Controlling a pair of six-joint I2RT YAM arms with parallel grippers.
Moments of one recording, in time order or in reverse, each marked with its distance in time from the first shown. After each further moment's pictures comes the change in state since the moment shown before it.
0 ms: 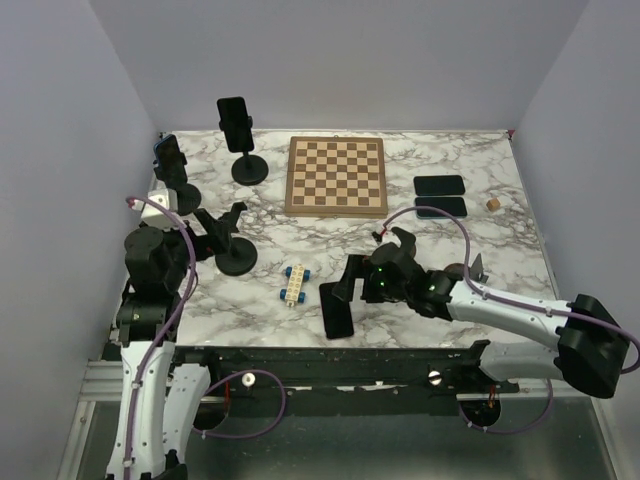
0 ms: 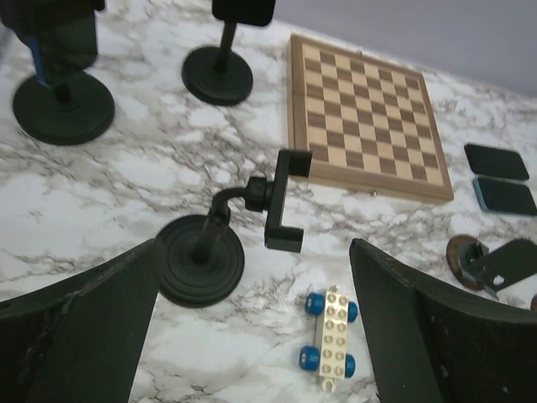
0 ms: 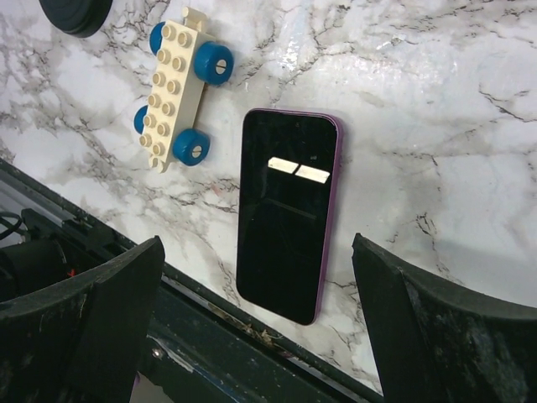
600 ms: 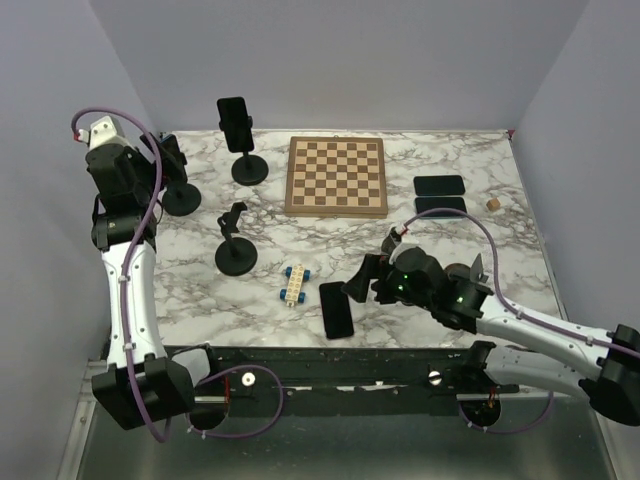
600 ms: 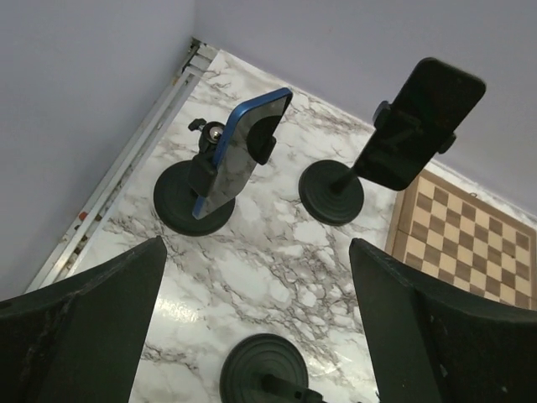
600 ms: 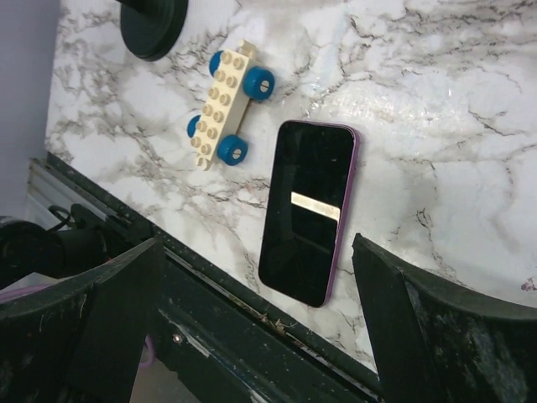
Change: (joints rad) left arm 0.241 0.529 0.492 0.036 -0.137 -0.022; right arm 0.000 -0.220 -0.068 -0.023 0.014 -0.026
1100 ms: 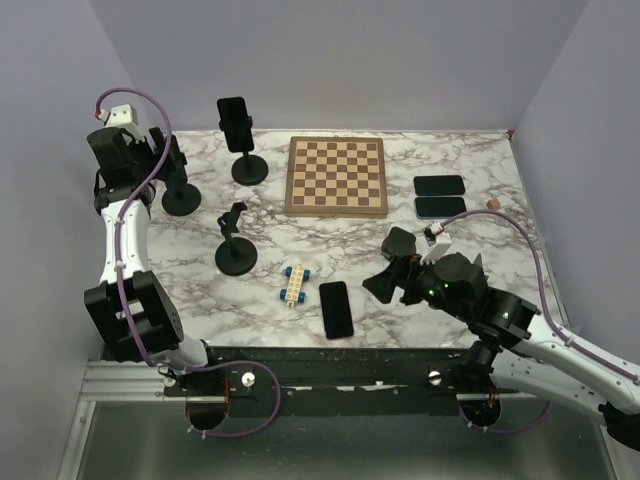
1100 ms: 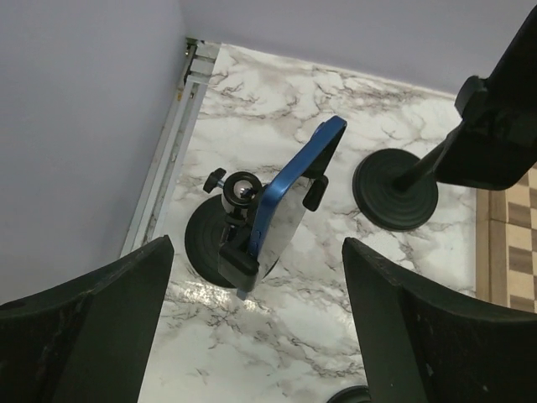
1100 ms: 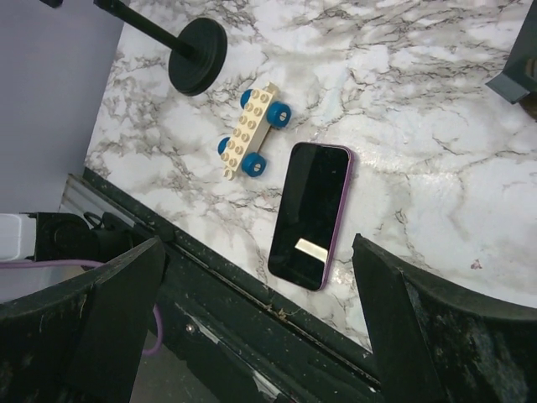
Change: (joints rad) left arm 0.092 0.356 0.025 0.278 0.175 0.256; right arm 0.000 -0.309 0.033 -0.187 0.057 -0.053
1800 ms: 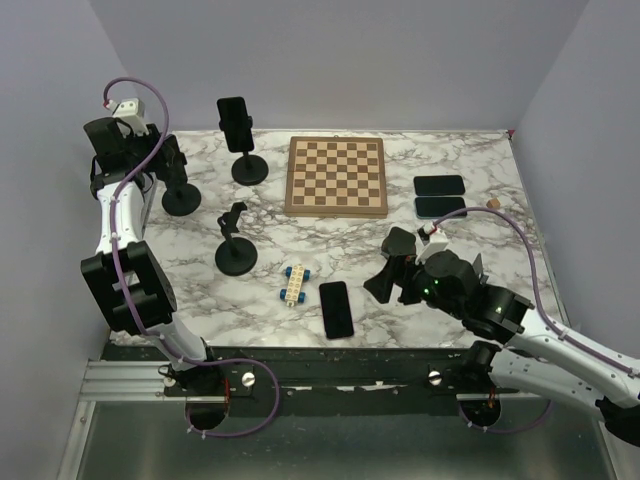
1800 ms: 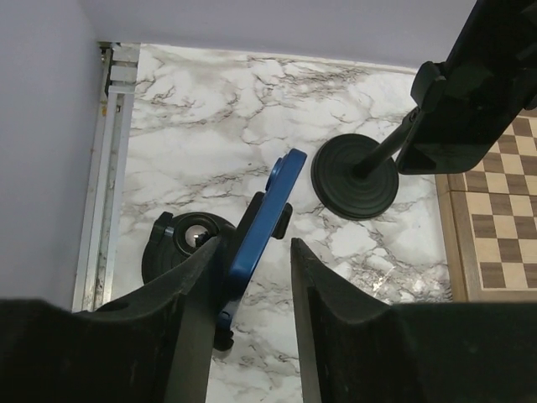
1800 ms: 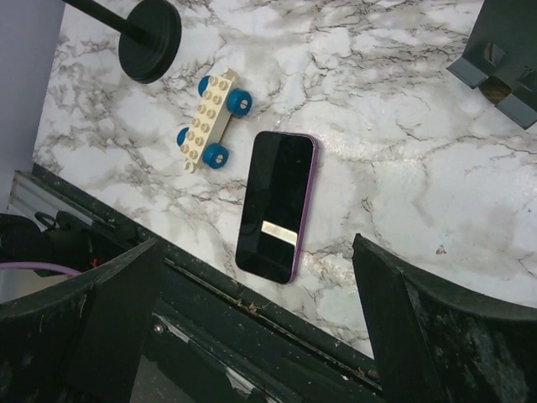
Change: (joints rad) left arm 0.034 0.216 0.165 -0.038 0.259 0.086; right arm 0.000 0.034 0.036 -0.089 0.050 -0.027
